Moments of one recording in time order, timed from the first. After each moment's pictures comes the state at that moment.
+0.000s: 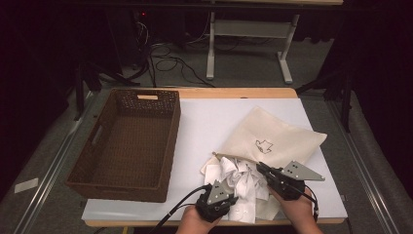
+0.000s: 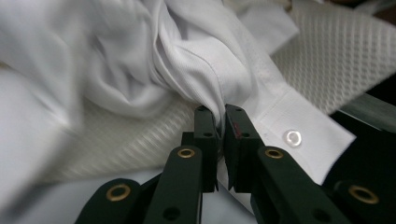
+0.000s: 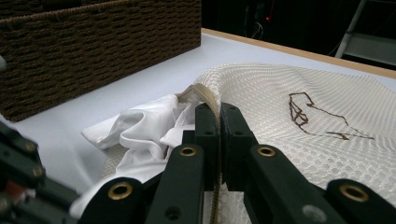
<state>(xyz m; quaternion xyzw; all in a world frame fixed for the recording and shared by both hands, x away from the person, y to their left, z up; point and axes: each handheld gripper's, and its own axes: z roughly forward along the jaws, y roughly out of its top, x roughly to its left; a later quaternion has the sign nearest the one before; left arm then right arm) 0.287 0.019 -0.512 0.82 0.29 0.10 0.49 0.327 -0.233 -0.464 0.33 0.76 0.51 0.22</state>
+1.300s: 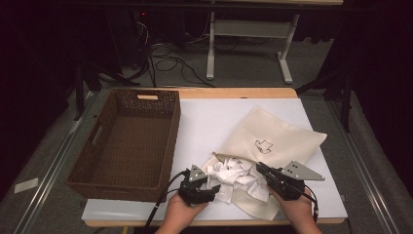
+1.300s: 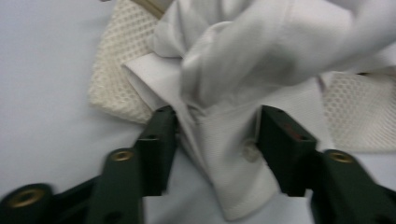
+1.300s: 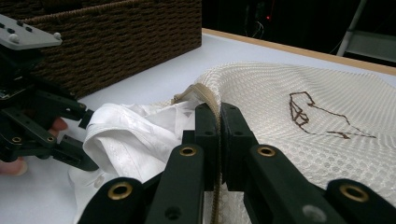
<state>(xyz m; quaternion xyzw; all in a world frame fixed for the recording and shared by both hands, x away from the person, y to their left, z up) 0.321 0.063 -0.523 0.79 0.42 0.08 0.44 0.327 -0.233 -0.465 0.34 0.76 0.51 0.22</state>
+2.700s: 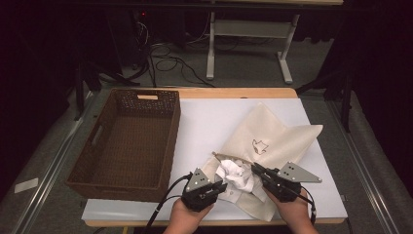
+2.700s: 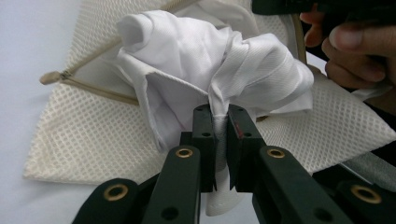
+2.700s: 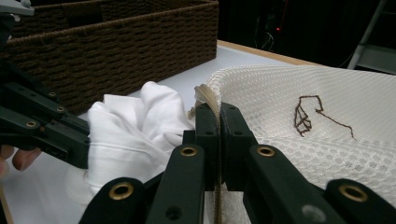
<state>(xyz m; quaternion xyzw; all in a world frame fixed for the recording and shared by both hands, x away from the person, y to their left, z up) 0.297 0.056 -0.489 0.76 0.36 0.08 0.53 0.320 -0.219 -0.457 0.31 0.76 0.53 0.22</state>
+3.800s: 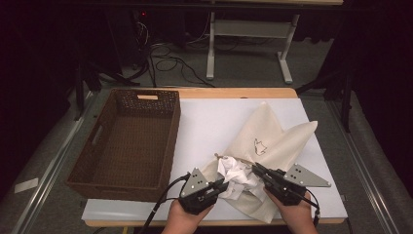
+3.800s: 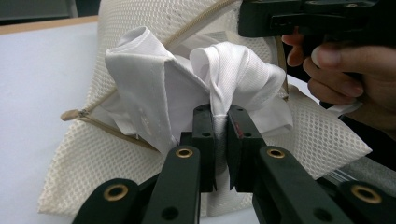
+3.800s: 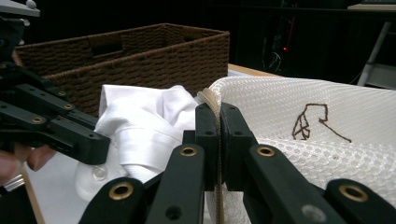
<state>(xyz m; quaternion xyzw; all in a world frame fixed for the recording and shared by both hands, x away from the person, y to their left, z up) 0.282 0.059 -0.460 0.75 0.32 0.11 0.57 0.306 -0.219 -0.437 0.29 0.74 0.57 0.21</state>
